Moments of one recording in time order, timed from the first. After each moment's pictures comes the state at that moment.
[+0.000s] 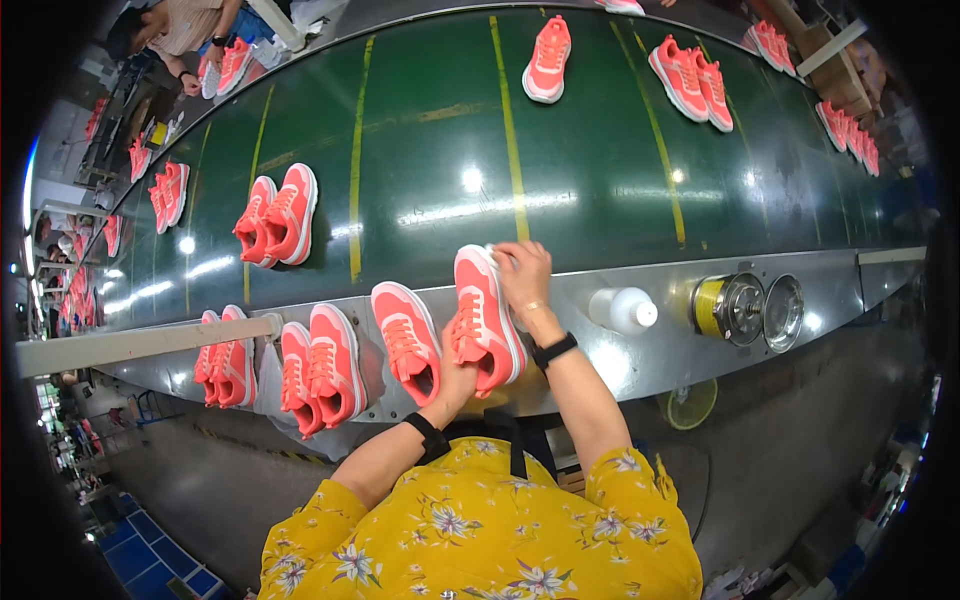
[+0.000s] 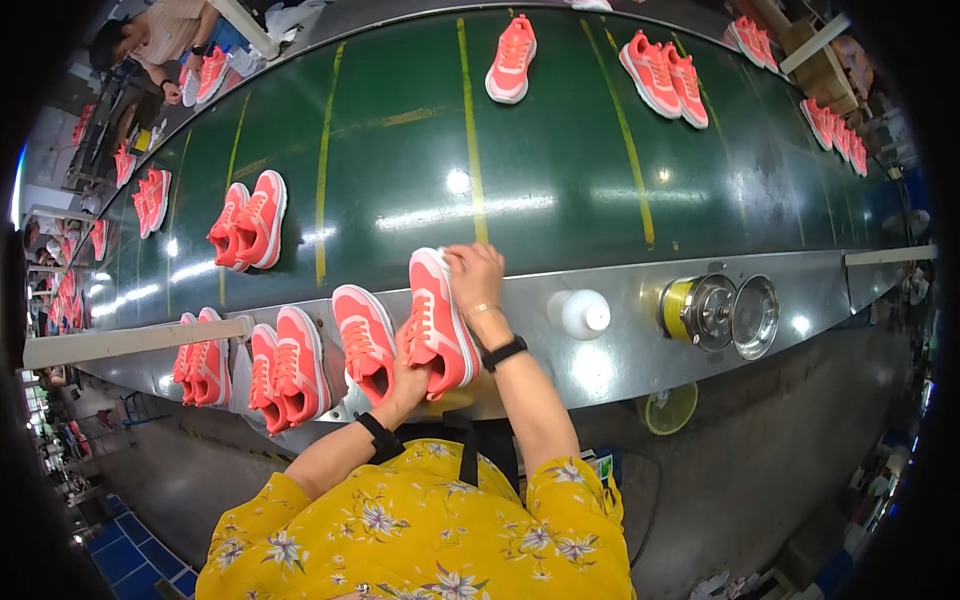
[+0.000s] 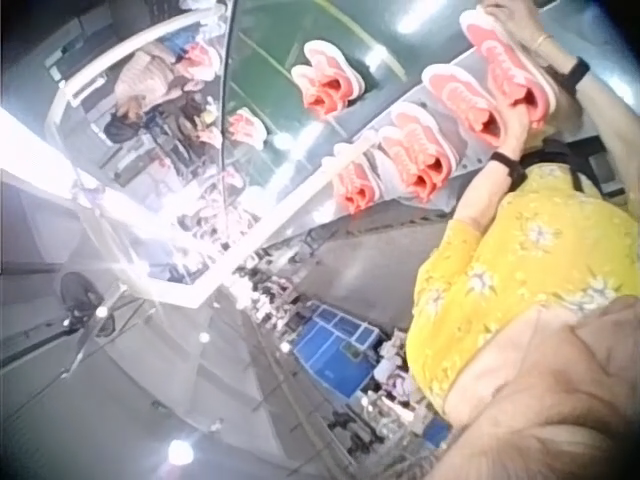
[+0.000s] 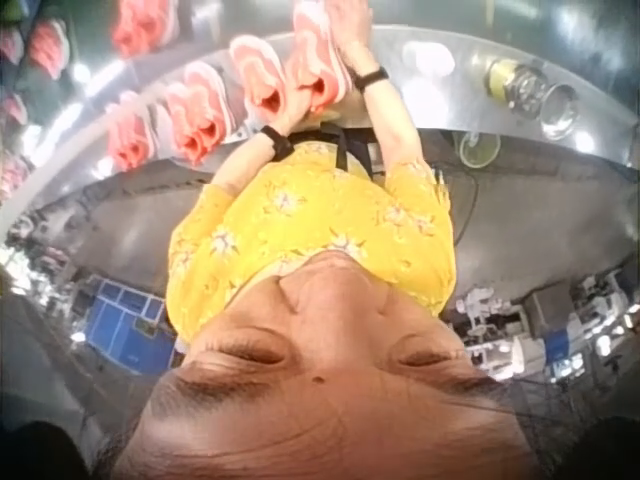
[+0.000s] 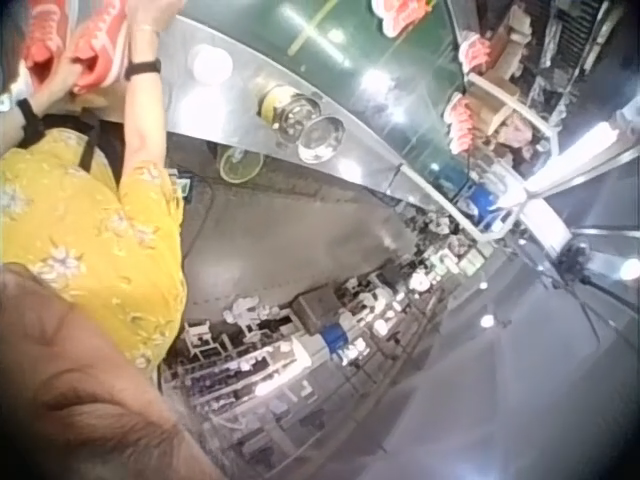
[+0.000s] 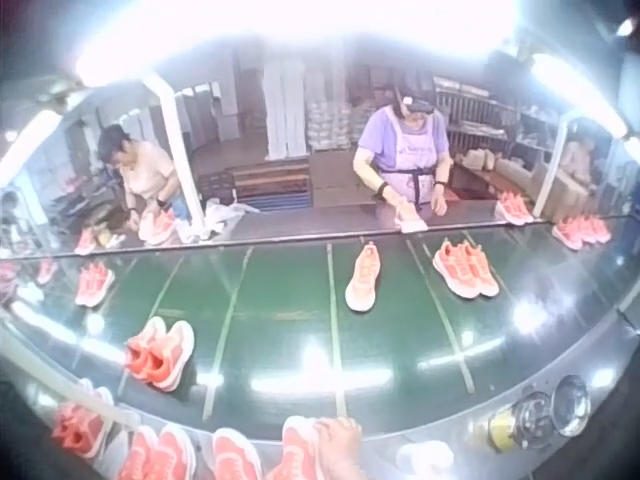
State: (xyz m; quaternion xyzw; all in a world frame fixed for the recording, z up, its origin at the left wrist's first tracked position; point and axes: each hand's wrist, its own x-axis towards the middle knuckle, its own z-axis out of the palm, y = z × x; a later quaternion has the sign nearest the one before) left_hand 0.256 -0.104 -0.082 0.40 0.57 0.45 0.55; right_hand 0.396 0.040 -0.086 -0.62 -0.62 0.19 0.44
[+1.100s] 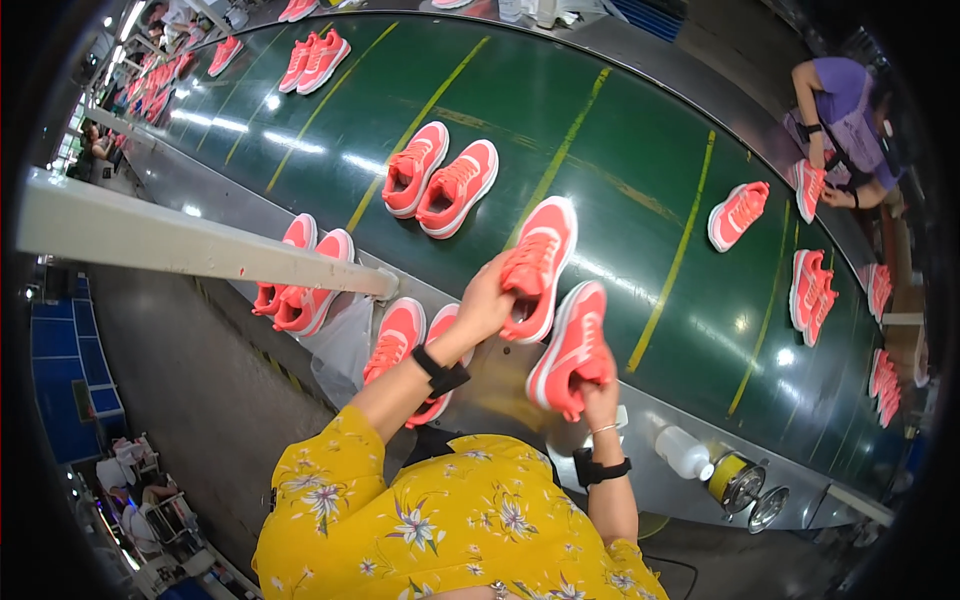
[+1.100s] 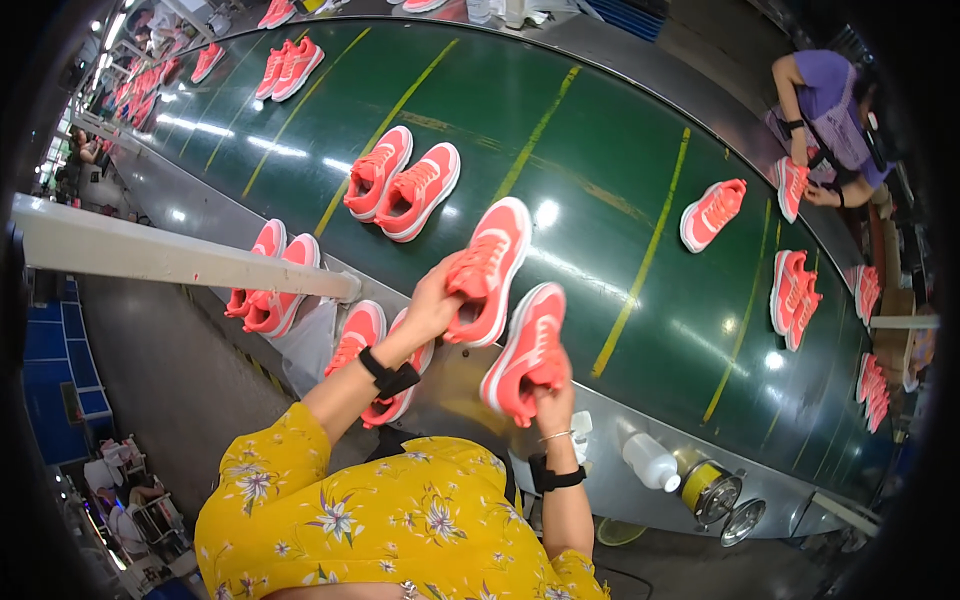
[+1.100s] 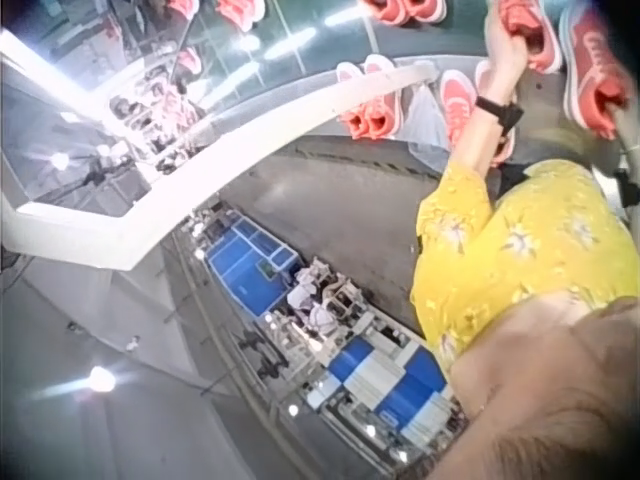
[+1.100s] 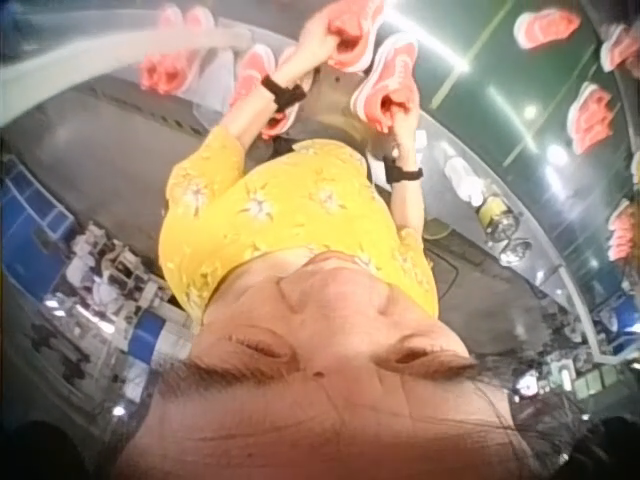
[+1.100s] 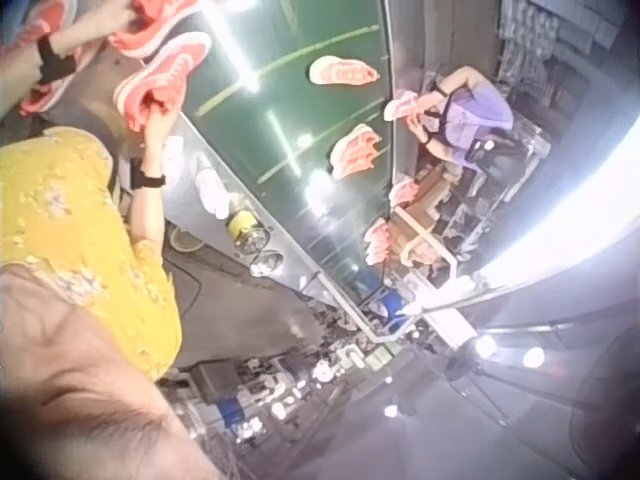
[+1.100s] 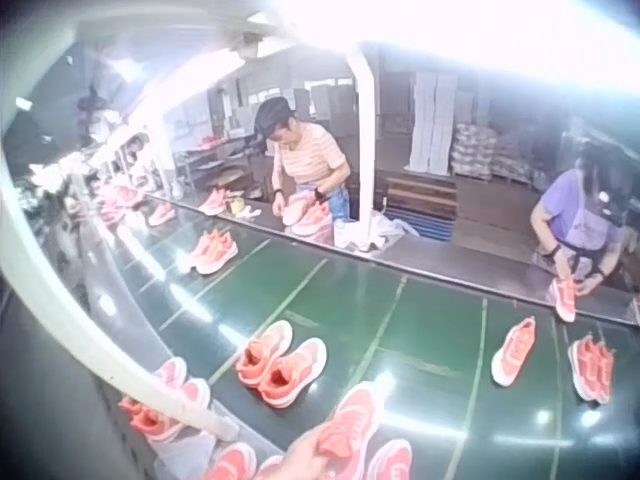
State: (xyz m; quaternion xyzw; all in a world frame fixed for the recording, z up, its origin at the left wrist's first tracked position) left_hand 0.026 0.053 0.001 0.46 0.67 0.45 0.37; right_hand 0.316 0.011 -0.071 -0.50 -0.46 0.65 0.33
